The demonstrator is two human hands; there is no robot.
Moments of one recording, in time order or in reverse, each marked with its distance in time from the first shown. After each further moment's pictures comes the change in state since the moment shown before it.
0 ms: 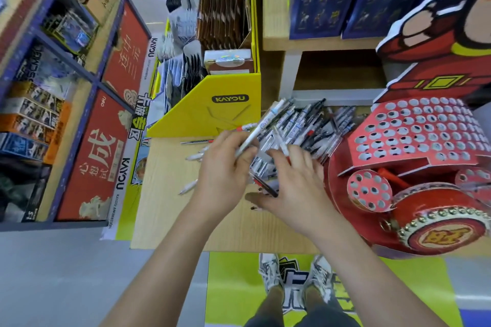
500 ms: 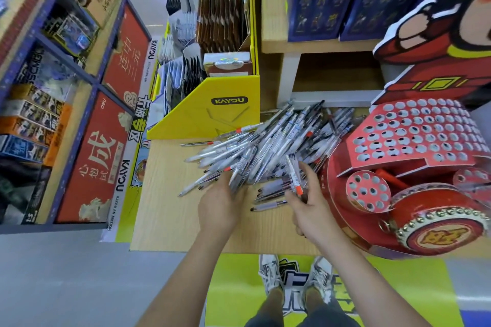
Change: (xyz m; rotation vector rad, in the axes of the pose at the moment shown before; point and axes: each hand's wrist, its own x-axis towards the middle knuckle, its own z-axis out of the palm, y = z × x) left_hand -0.051 -0.078 0.054 0.377 -0.109 -0.451; right_hand -0.021 0.043 0.051 1.059 -0.038 0.418
